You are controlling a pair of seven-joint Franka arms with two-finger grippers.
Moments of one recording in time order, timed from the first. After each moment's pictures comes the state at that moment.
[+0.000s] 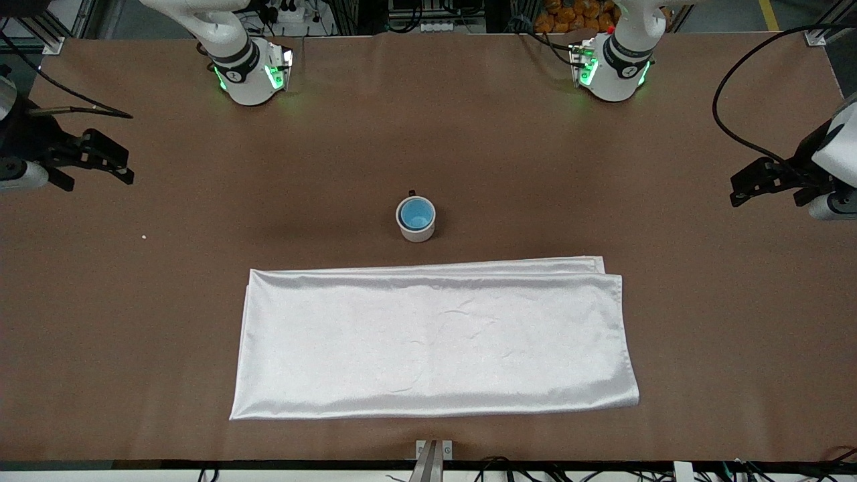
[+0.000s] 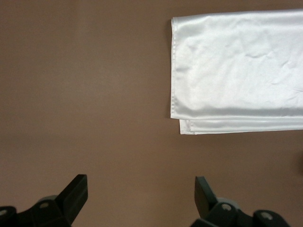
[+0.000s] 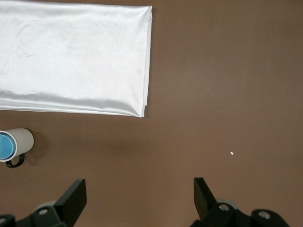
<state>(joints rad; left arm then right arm) 0.04 0.08 -0.11 -1.49 0.04 1.61 -0.06 -0.02 -0.02 0.06 -1.58 0.04 1.60 -0.05</state>
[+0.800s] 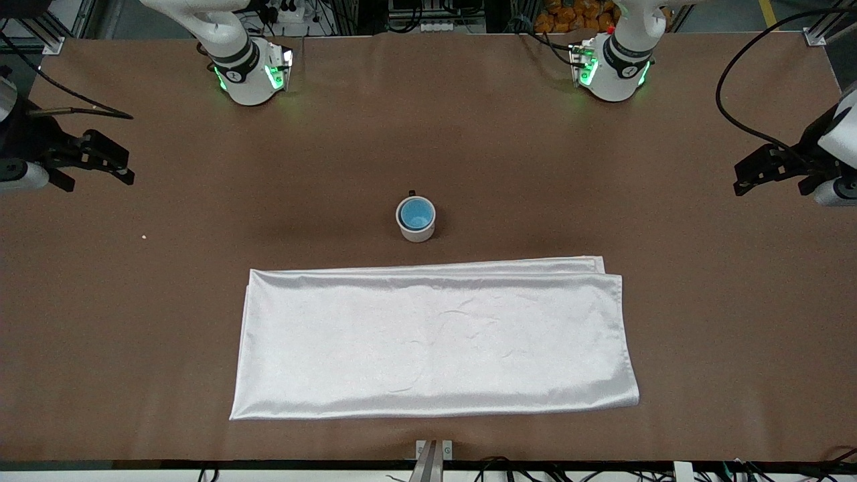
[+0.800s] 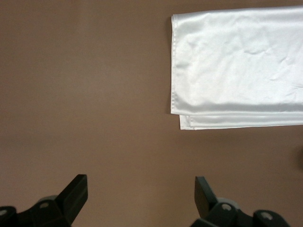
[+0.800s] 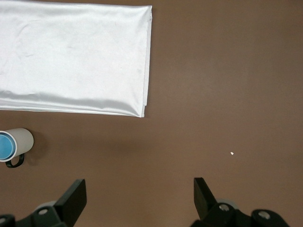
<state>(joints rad) 0.04 0.05 -0.11 -1.50 0.04 1.59 -0.06 -0.02 -0.02 0.06 -1.58 0.04 1.60 -0.05</state>
